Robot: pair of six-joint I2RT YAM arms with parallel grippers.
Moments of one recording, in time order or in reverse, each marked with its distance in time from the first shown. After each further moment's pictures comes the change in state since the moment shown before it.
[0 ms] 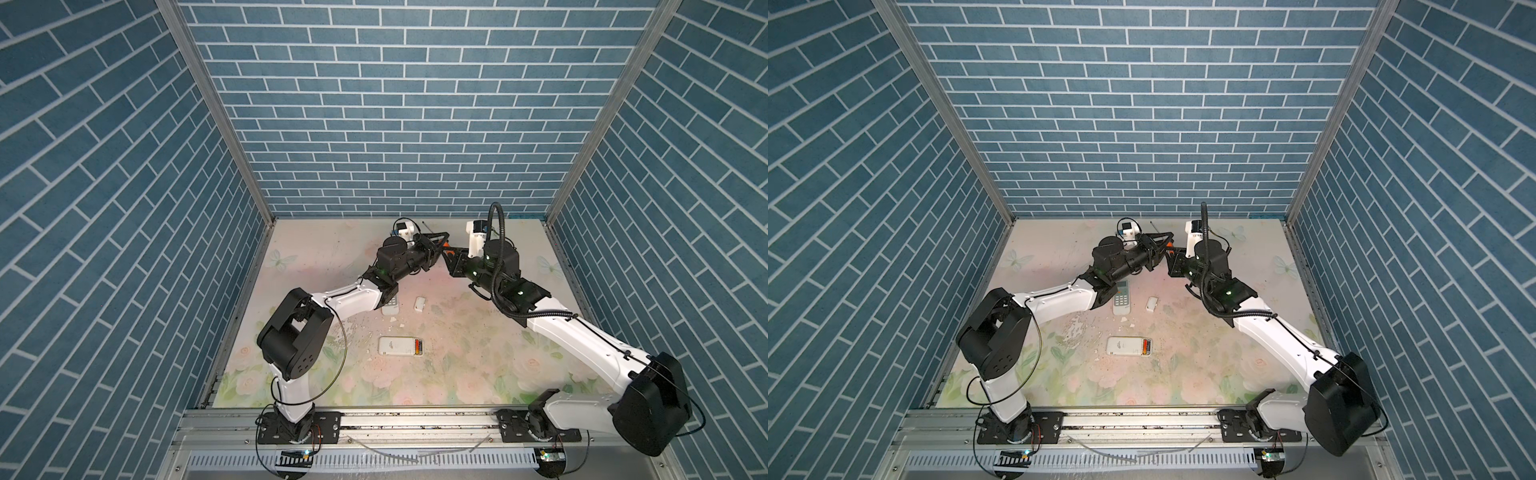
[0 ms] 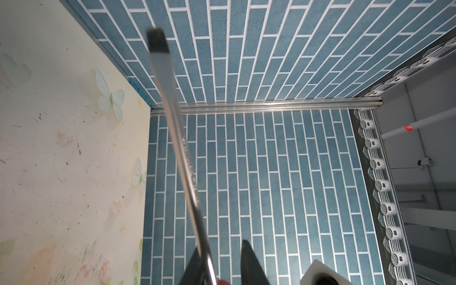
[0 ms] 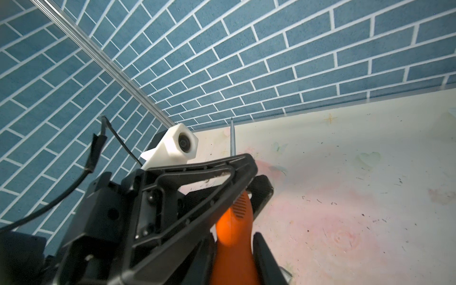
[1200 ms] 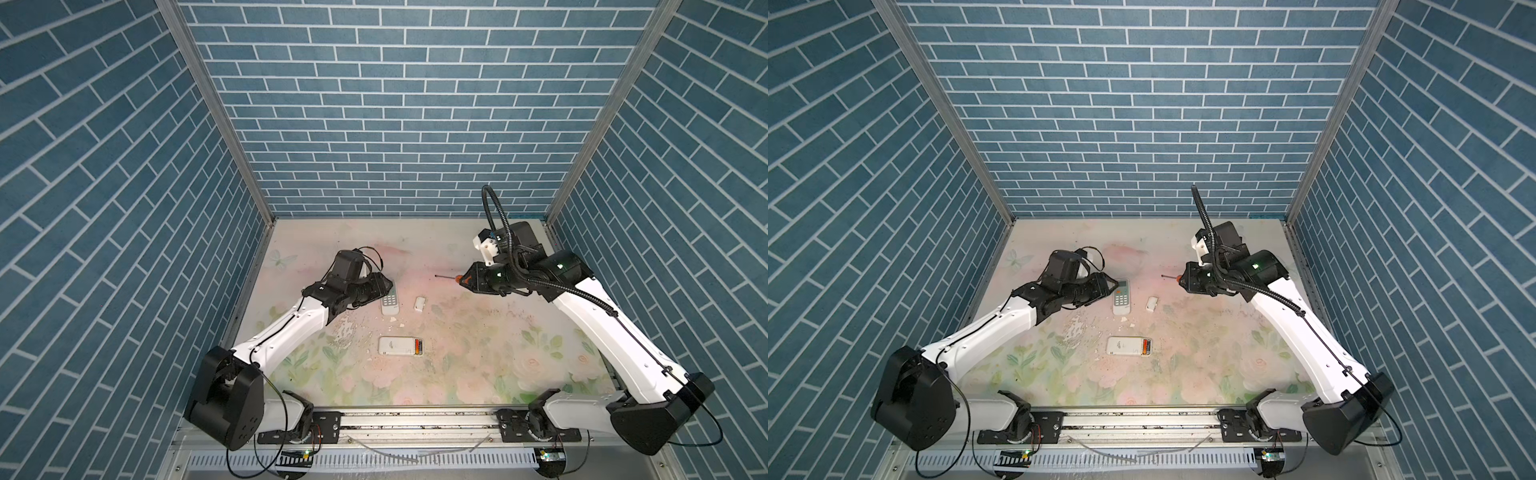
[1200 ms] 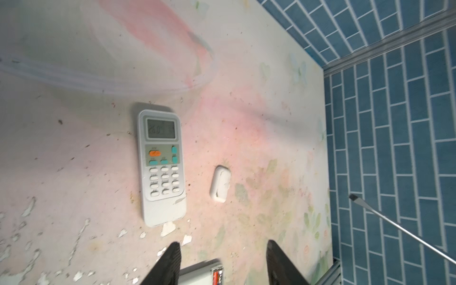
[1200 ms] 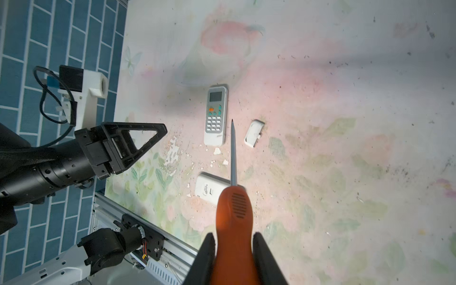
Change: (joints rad) left arm 0.219 -0.483 -0.271 -1.036 0.000 0.808; right arm -0.042 0.019 0.489 -1.117 -0.207 -0.029
